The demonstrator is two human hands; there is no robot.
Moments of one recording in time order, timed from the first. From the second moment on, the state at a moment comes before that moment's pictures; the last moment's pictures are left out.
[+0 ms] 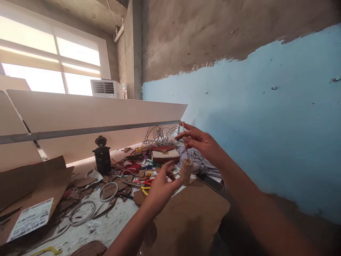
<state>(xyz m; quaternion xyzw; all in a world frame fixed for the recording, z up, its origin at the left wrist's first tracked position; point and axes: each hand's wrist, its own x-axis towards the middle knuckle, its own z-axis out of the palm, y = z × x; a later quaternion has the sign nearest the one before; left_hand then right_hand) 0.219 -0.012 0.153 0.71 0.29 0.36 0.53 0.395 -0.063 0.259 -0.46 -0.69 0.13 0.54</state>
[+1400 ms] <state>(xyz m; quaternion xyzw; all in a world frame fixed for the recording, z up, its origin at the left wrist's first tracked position) 0.174 -0.003 0.241 0.61 0.26 0.46 0.59 0.468 0.044 0.147 -0.73 -0.61 0.19 0.23</state>
